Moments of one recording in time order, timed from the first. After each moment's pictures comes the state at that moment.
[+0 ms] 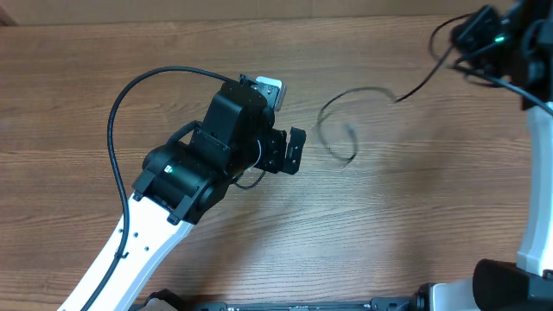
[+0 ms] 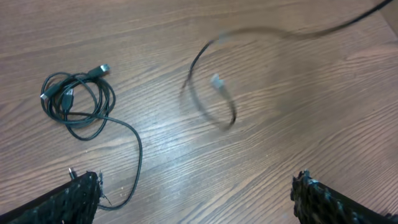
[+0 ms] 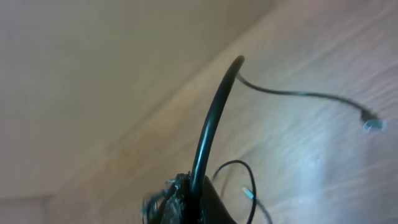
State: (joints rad) left arm -0.60 1.32 1.44 -0.90 0.04 -0.32; right arm -0.14 1.63 1.97 -1.03 -0.22 0.64
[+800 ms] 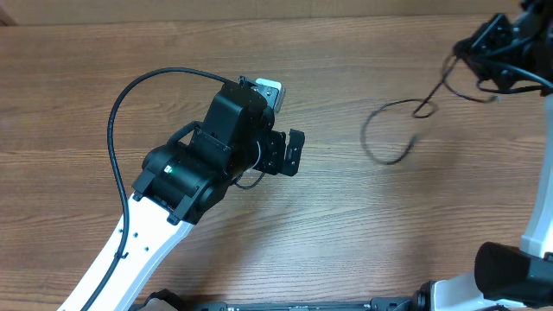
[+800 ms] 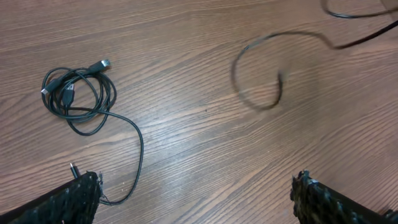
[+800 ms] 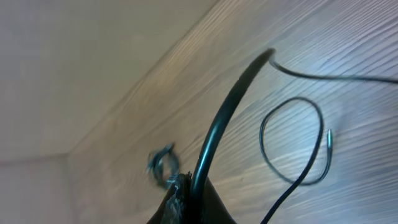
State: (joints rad) left arm -0.60 1.32 1.44 -0.91 0.04 -0.32; right arm -0.18 1.70 2.06 -1.27 -0.41 0.57
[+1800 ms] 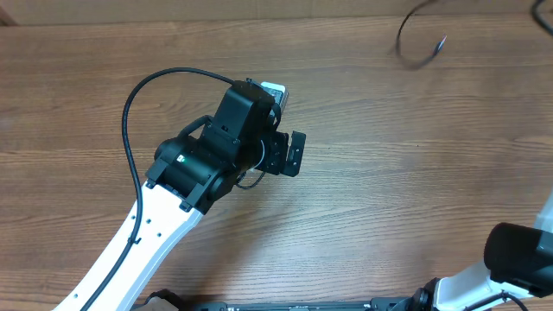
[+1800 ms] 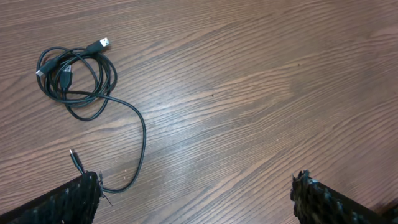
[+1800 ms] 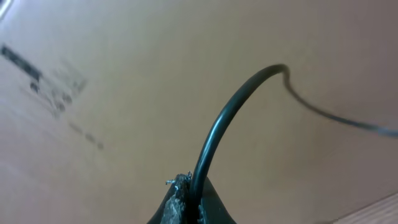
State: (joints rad) left arm -0.60 1.37 1.44 -0.95 0.04 -0.32; right arm -0.37 1.79 2.12 -0.36 -0.39 0.73
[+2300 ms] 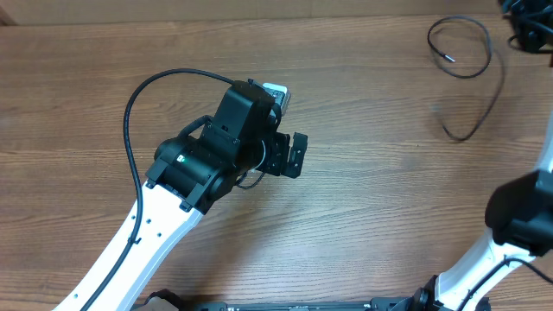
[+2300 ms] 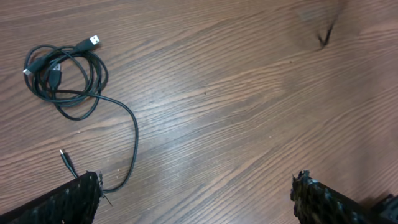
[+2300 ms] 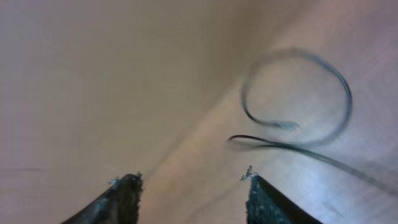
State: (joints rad) left arm -0.60 1.37 1.44 -0.95 0.08 -0.32; right arm -0.37 2.04 2.13 -0.81 -0.32 0.63
